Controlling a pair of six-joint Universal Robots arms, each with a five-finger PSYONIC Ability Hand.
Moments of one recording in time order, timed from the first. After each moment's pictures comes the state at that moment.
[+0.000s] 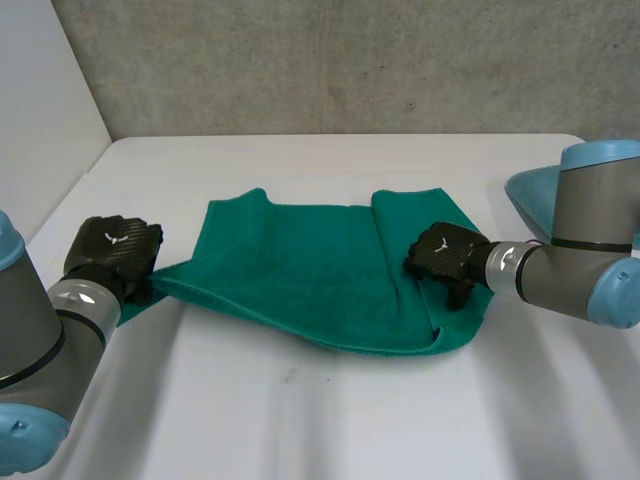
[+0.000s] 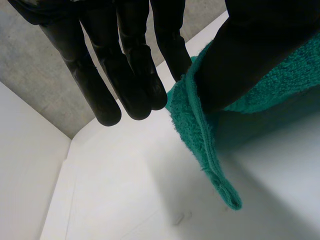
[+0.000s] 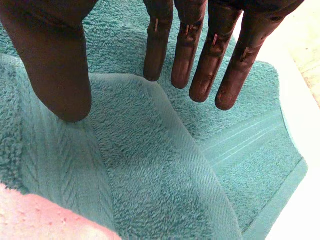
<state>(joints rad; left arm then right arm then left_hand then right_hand) 4.39 -1.73 -1.83 3.32 -1.70 3.54 1.83 -0.75 1.03 0.39 1.05 2.11 1.13 1.20 1.19 1.20 0.98 0.56 0.65 0.64 0.64 0.47</state>
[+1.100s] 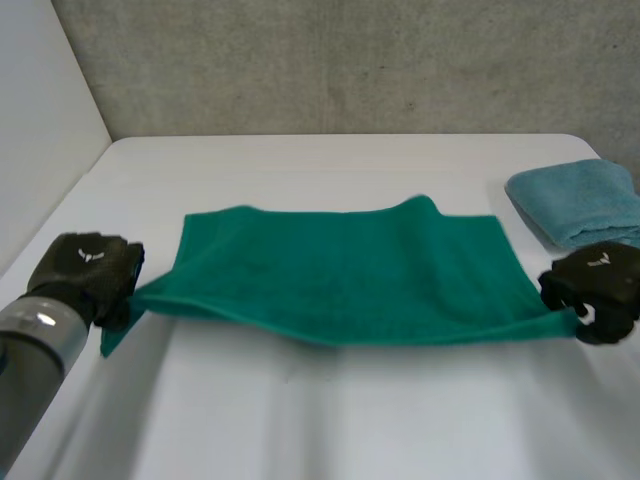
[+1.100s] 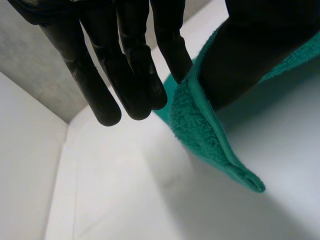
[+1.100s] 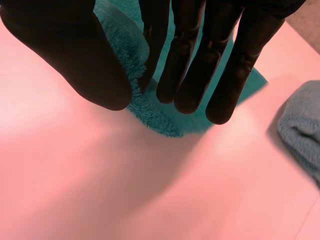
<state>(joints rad) 4.40 -1.55 -1.88 3.09 -1.70 3.57 1.44 -1.38 1.59 0.64 1.06 2.17 1.13 1.20 1.19 1.20 0.98 0.96 1.17 1.18 1.19 0.98</state>
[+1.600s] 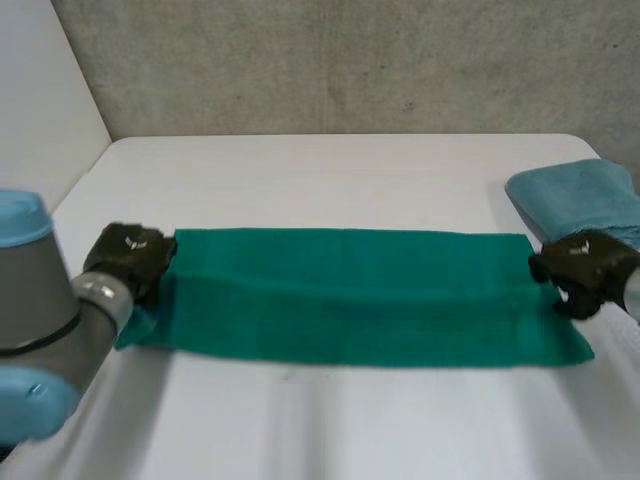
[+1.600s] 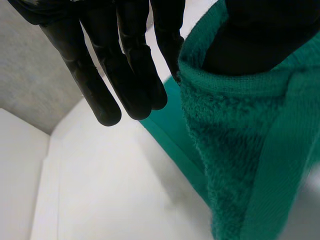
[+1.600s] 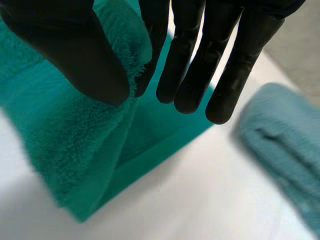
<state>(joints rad) 4.40 -1.87 -1.70 3.23 -1.66 3.66 1.52 -1.26 1.61 0.26 1.16 2.33 1.13 1.20 1.19 1.20 0.98 0.96 1.17 1.18 1.19 0.98</state>
